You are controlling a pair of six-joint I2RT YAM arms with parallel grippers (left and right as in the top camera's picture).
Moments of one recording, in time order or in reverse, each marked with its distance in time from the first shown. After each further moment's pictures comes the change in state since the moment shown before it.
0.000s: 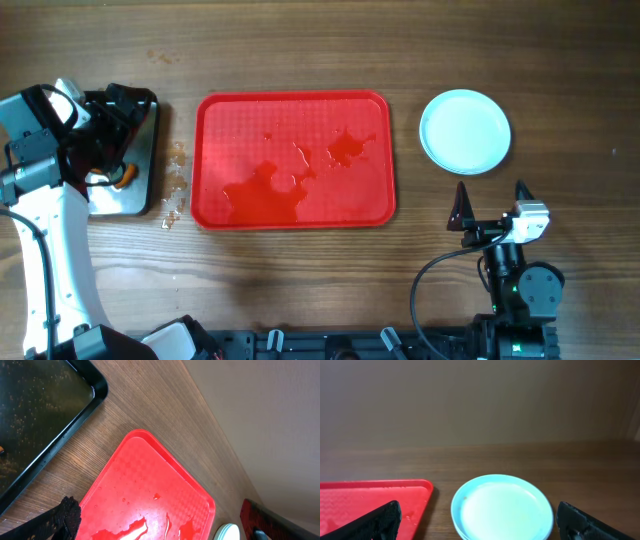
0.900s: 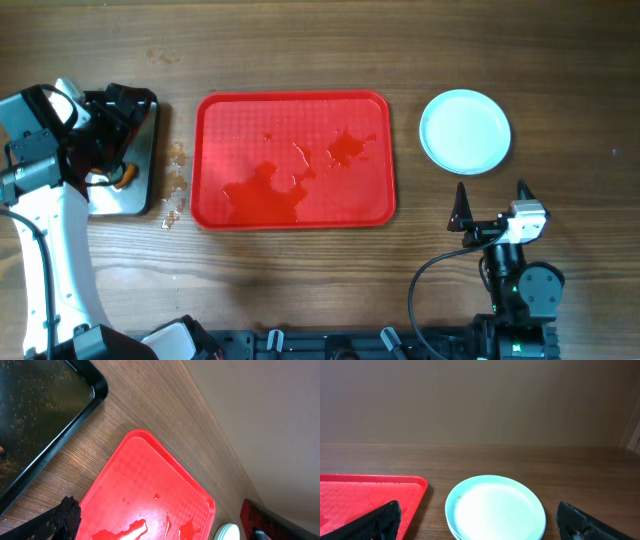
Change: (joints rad) left arm 0.000 0.000 0.000 0.000 0.000 0.000; right arm 0.000 0.000 0.000 0.000 0.003 -0.056
